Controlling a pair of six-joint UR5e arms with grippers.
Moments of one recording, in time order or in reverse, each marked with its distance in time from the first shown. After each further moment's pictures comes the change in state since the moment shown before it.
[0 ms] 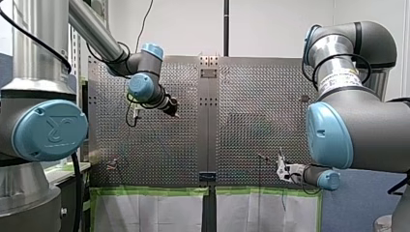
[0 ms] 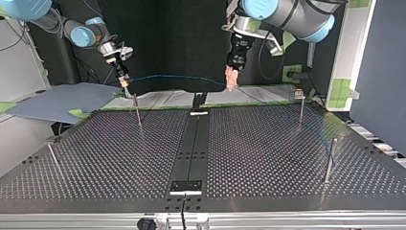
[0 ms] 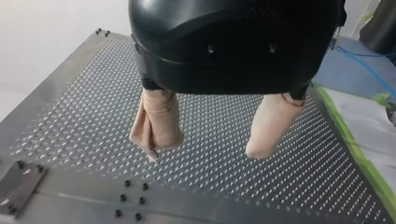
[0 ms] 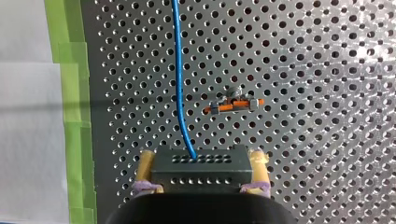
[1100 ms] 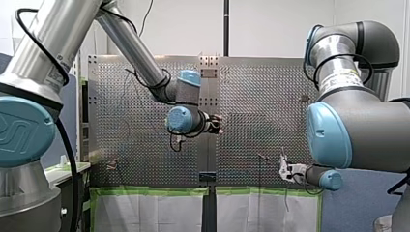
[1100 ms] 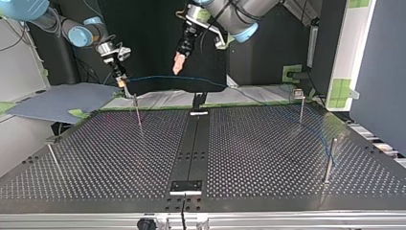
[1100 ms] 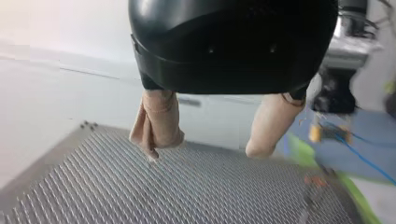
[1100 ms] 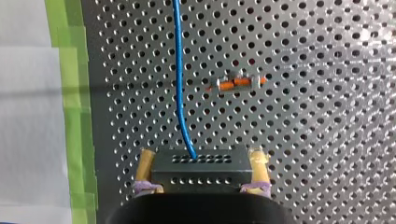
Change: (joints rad) left arm -0.354 -0.354 0.135 0.354 -0.121 -0.074; right arm -0.021 0.000 0.000 0.005 0.013 0.000
